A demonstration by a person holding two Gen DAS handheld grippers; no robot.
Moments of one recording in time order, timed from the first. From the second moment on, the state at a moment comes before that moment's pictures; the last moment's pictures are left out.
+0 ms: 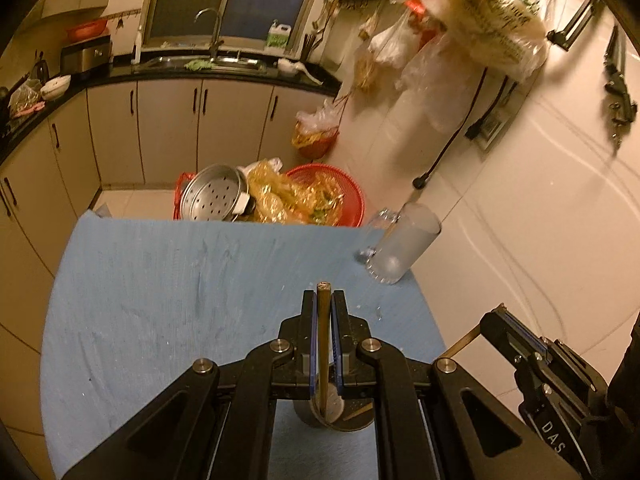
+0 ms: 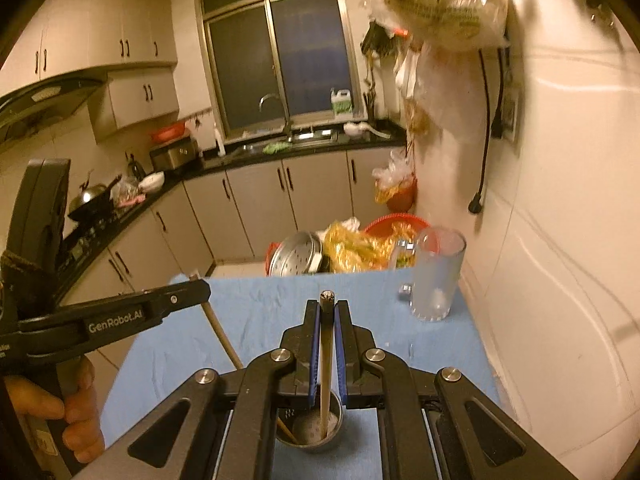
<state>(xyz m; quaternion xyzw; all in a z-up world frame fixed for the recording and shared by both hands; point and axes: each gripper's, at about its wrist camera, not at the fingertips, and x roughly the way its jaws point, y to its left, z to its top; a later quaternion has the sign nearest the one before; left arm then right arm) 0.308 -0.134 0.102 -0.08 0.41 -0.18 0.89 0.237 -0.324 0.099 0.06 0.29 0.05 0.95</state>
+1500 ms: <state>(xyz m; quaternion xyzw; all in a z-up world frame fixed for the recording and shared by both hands) 0.197 0.046 -0.024 -0.08 0.54 -0.05 0.84 0.165 -0.269 -0.001 0.10 0.41 0.04 0.90</state>
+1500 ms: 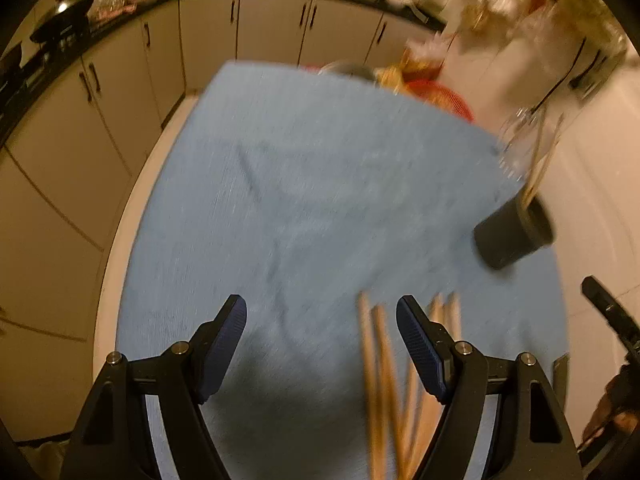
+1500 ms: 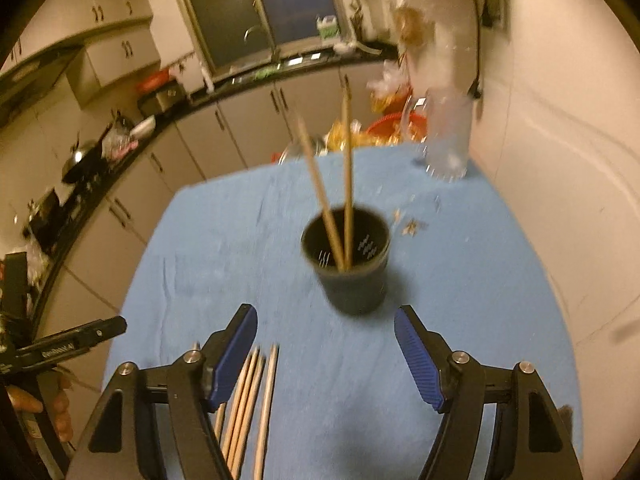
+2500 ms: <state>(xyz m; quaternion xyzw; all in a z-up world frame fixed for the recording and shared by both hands) 0.222 0.007 -0.094 -0.01 0.59 -0.08 0.80 0.223 -0.195 -0.123 0.04 0.54 0.11 0.83</state>
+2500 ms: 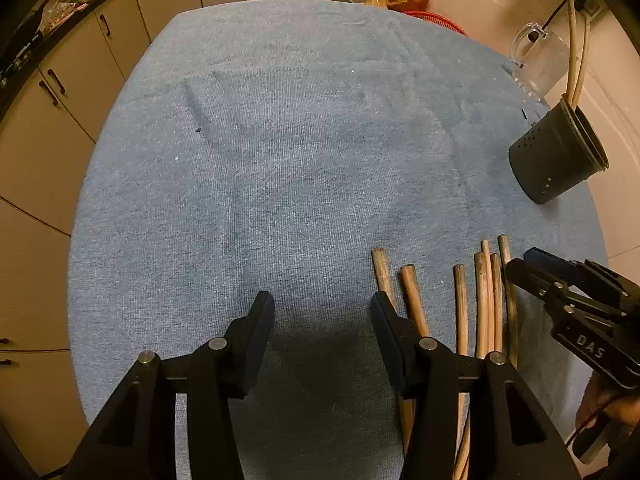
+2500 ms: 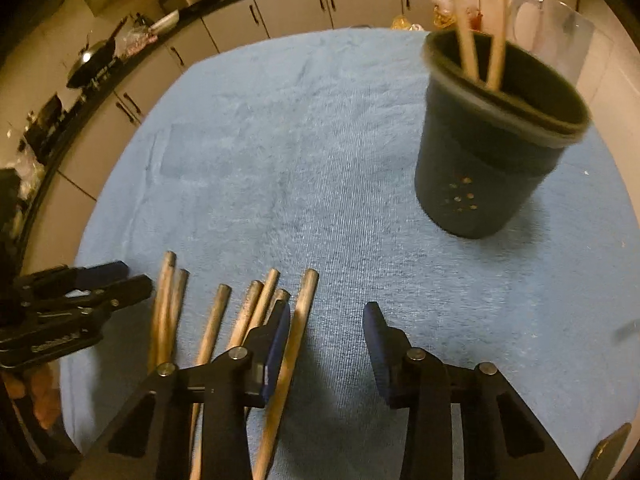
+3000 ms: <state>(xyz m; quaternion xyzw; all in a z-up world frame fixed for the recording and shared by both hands) 0.241 -0.015 -0.100 0.01 0.59 -0.09 0.80 0.227 -0.185 -0.125 -0.06 0.54 0.09 0.83</state>
